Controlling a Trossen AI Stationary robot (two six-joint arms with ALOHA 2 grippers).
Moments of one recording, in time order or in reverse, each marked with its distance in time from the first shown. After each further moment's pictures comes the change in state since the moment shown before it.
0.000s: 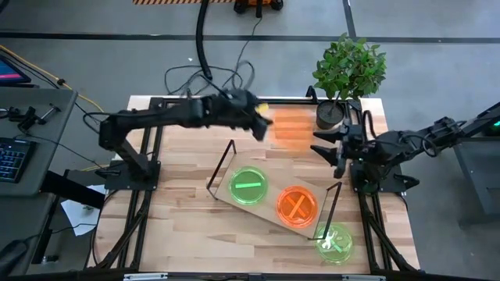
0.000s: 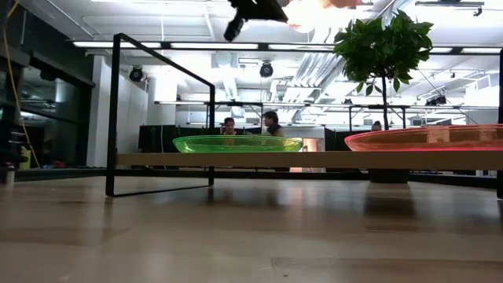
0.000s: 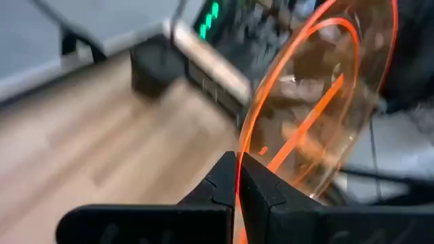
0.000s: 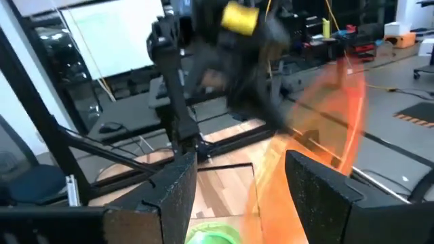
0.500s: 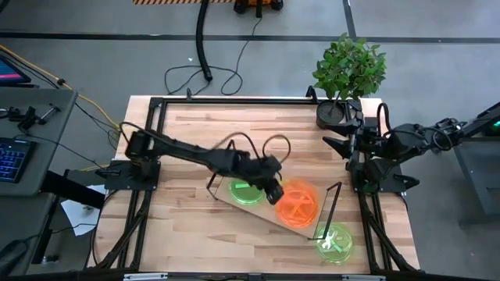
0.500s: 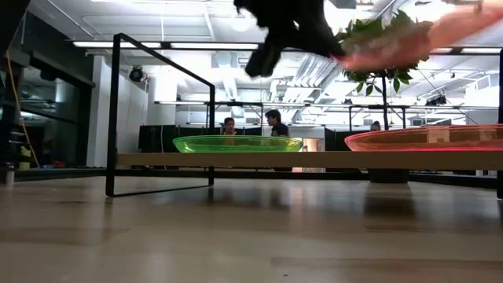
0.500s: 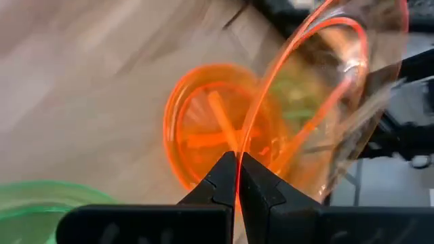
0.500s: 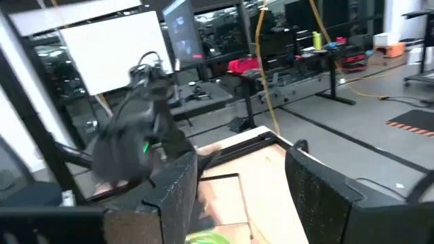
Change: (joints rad) left arm -0.318 0.299 0.000 0.023 0.016 -0.184; right arm 0.000 -0.122 0.000 -0.067 0.026 -0.018
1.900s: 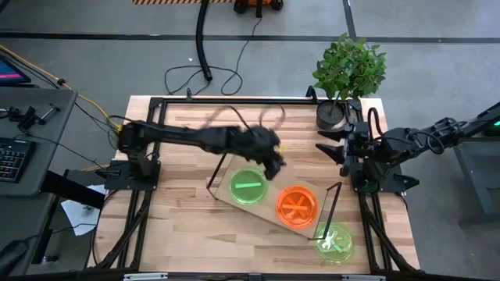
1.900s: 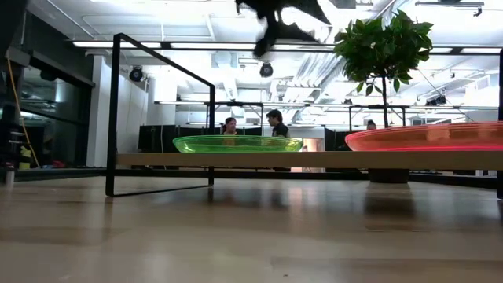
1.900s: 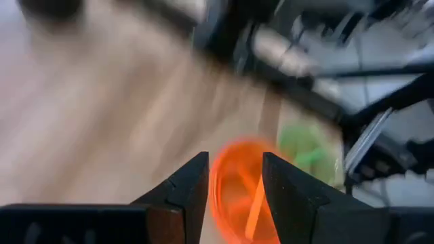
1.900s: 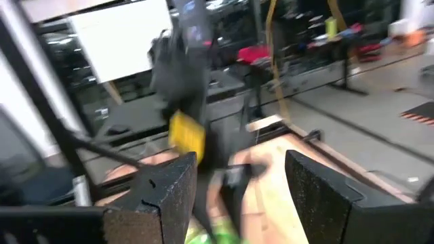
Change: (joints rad) left arm 0.131 -0.100 -0.001 0.046 0.036 0.268; right arm 0.000 0.066 0.000 0.024 -0.050 0.027
